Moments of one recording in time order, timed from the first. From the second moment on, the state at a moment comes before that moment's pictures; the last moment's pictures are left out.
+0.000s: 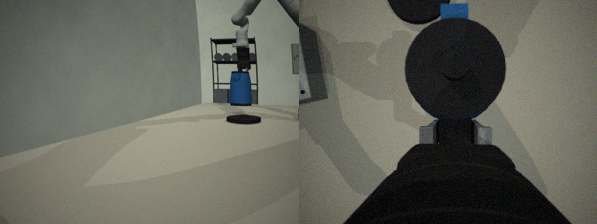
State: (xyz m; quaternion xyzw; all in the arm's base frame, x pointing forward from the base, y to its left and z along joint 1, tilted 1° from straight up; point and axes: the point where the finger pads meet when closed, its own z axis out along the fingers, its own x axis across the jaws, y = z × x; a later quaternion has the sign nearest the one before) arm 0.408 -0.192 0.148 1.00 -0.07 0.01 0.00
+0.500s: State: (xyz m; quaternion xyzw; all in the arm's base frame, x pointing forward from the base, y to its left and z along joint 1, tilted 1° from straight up) arm 0.400 -0.155 0.147 1.00 -0.08 0.01 0.00
